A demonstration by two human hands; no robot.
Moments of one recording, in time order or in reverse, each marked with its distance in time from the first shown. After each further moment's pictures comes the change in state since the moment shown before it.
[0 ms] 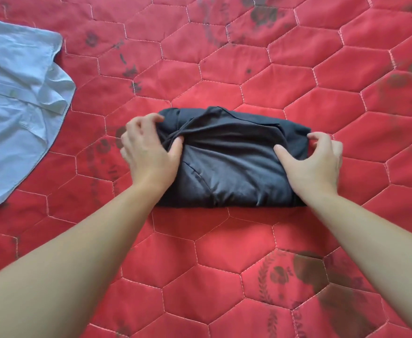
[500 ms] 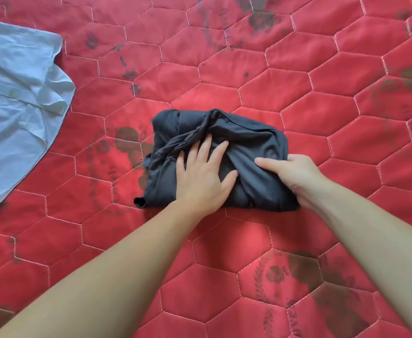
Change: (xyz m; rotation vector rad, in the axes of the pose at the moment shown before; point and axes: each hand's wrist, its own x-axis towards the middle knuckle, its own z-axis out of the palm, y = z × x) left_hand -0.052 0.034 0.039 0.205 -0.413 0.304; right_hand -0.006 -0.025 -0.007 0.322 -0.530 0.353
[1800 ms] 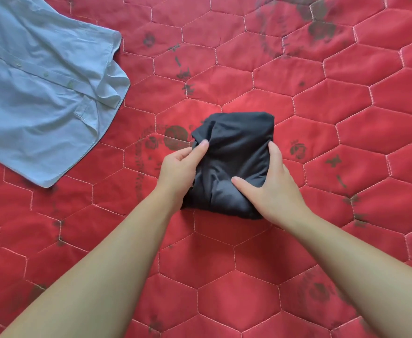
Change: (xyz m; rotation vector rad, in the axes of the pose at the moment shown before) left_hand -0.009 -0.092 -0.069 -1.174 0.092 -0.552; right_hand -0.044 -0.012 0.105 -0.487 -0.044 -0.426
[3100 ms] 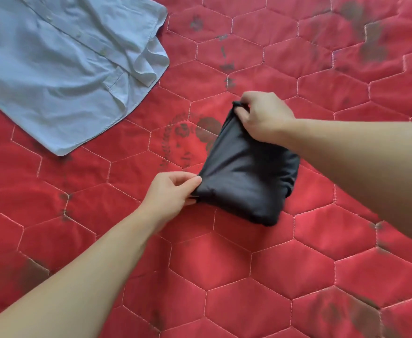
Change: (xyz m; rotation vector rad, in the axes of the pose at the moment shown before) left_hand -0.010 -0.058 -0.075 0.017 -0.036 -0.053; right_hand 0.124 -0.110 0.026 -0.551 0.007 -0.399
